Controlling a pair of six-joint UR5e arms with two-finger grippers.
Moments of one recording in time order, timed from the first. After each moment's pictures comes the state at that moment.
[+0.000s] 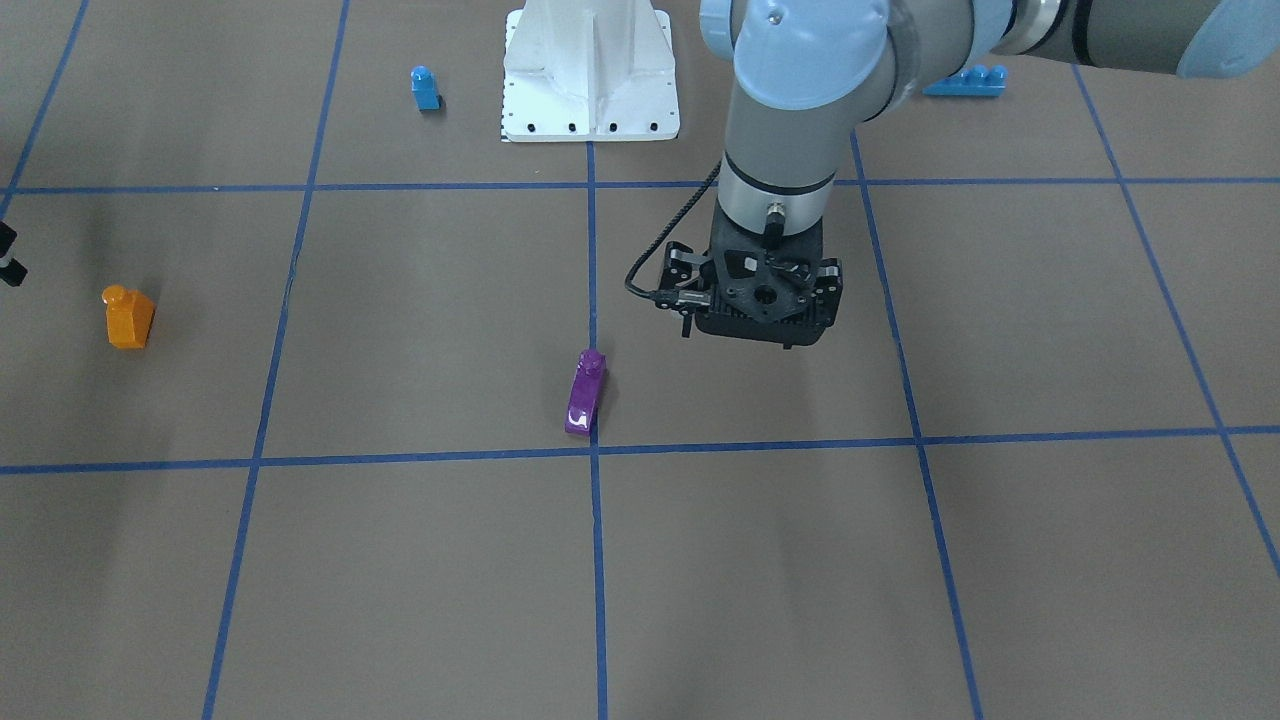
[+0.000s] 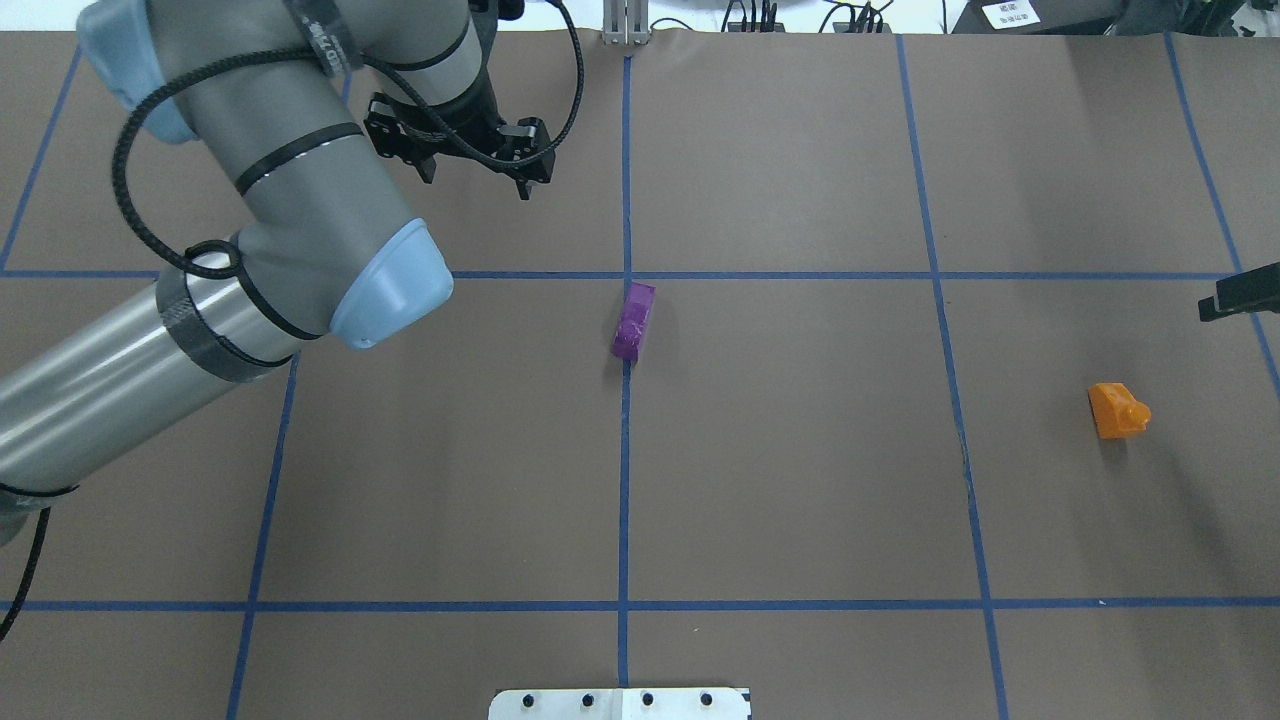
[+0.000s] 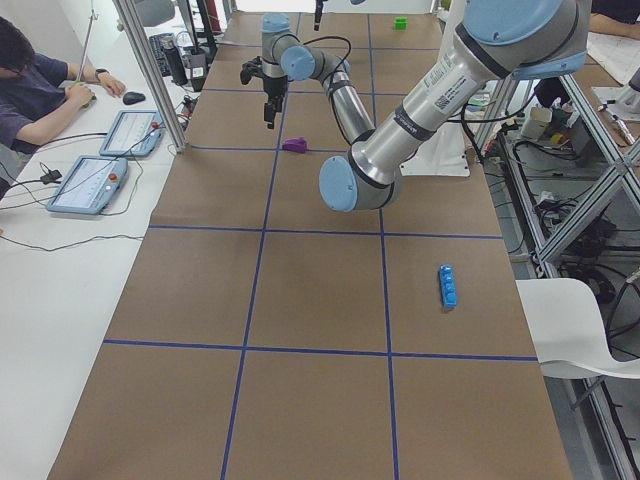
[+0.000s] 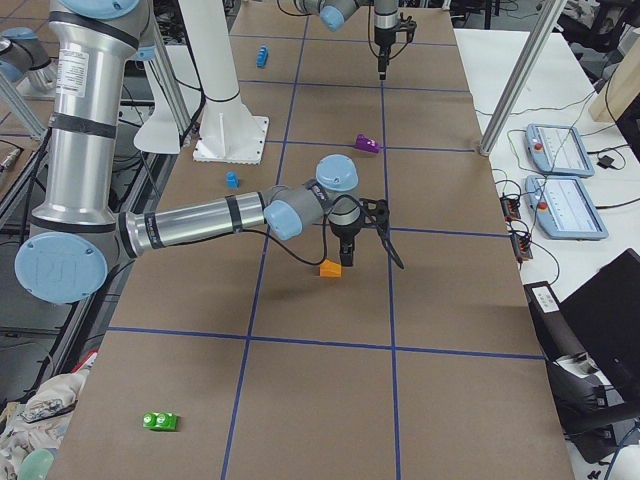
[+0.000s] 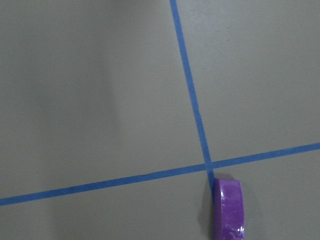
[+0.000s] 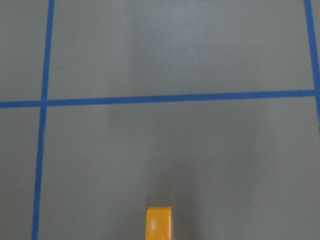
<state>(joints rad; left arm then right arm) -0.83 -2.42 -1.68 -1.29 -2.01 -0.77 1.17 -1.77 1.93 -1.11 2.23 0.74</state>
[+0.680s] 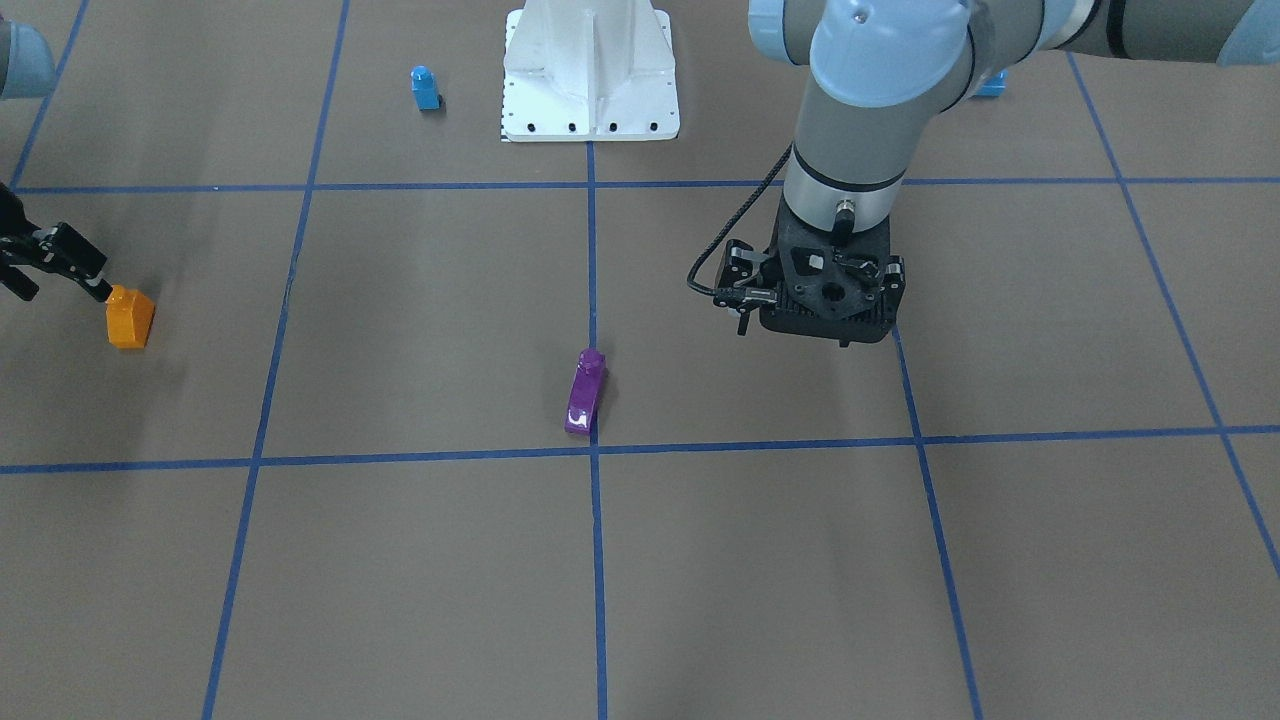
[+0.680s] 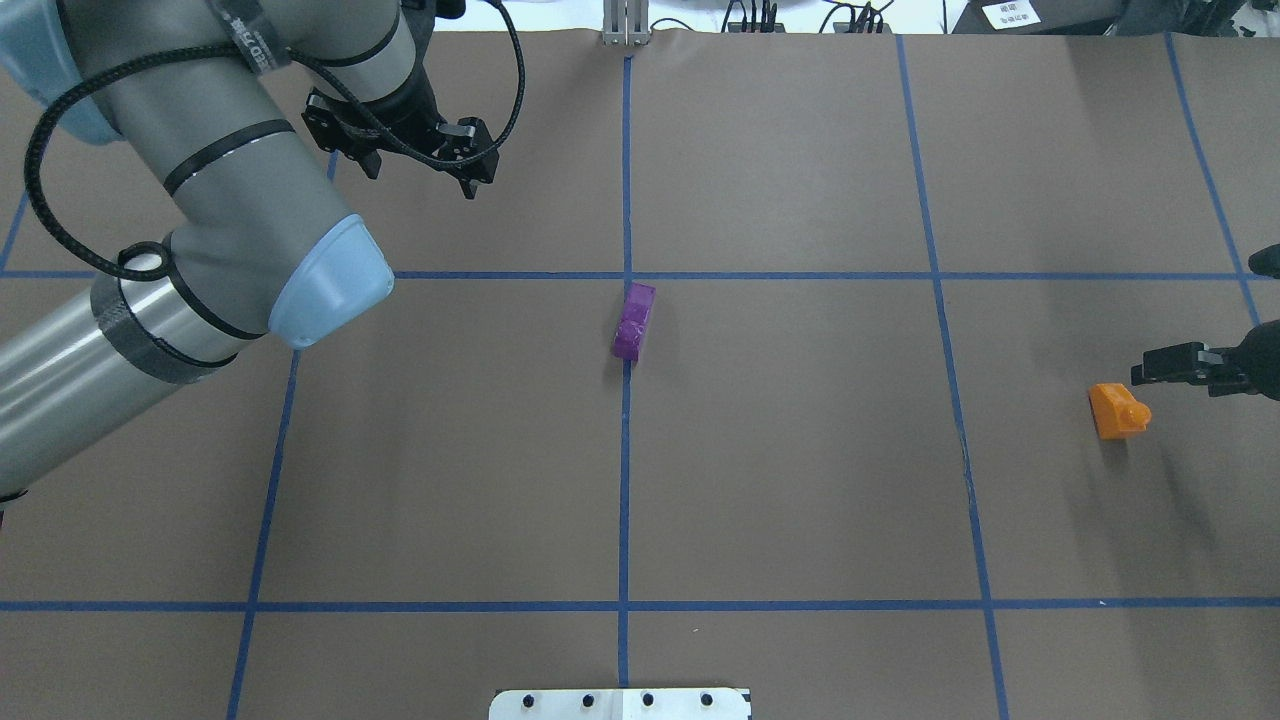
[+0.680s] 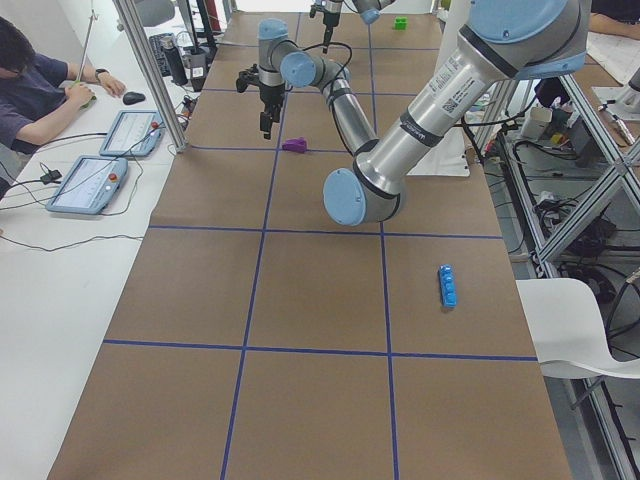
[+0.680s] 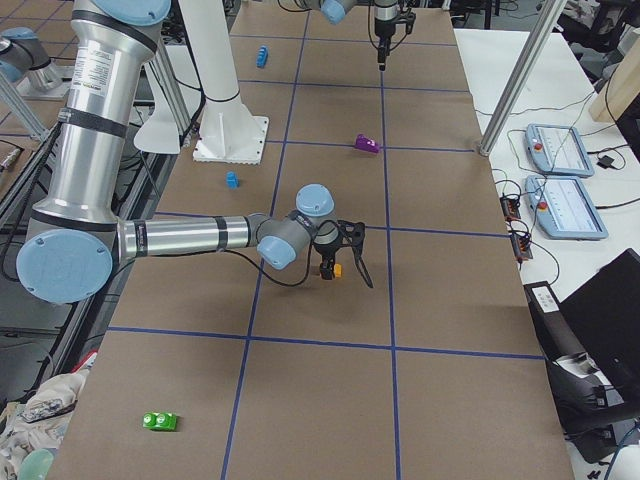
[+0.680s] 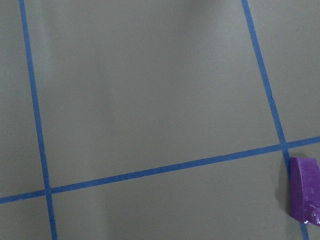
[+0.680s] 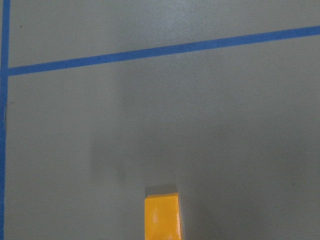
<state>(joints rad) -0.85 -2.37 -1.72 -1.27 -2.01 -0.73 0.96 -1.81 1.80 -0.85 2.10 1.01</state>
